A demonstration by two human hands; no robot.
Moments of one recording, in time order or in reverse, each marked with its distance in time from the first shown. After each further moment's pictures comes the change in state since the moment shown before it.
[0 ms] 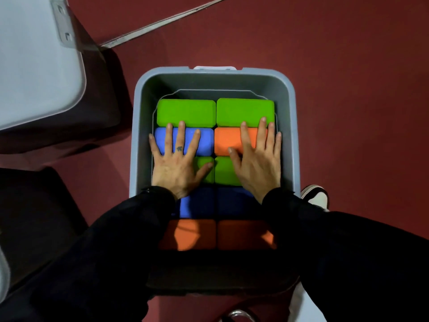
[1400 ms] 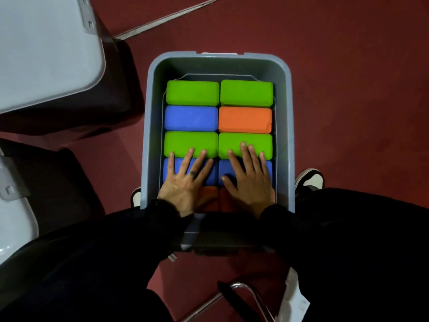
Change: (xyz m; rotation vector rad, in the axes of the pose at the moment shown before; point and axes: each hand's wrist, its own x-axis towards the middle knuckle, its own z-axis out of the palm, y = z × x) left_hand -0.113 0.012 0.003 0.039 -0.048 0.316; right_hand -0.108 -0.010 -0.003 0.175 -0.034 -0.208
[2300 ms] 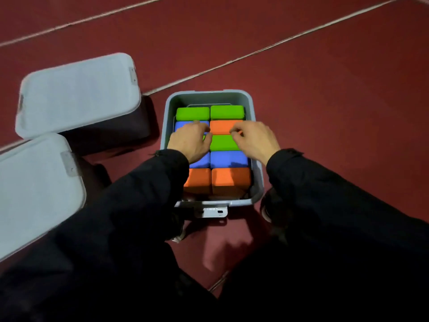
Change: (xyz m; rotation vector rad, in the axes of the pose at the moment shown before) left_hand -0.049 0.074 -0.211 -0.301 0.263 -0.271; right_hand -0.035 -0.037 -0.252 0.188 -0.049 0.074
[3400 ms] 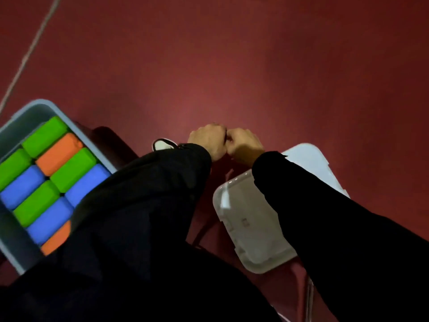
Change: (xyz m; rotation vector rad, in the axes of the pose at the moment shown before) left_hand -0.002 0.407 0.216 0.224 -0.656 0.677; right_hand -0.248 0.310 0.003 0.403 0.004 0.866
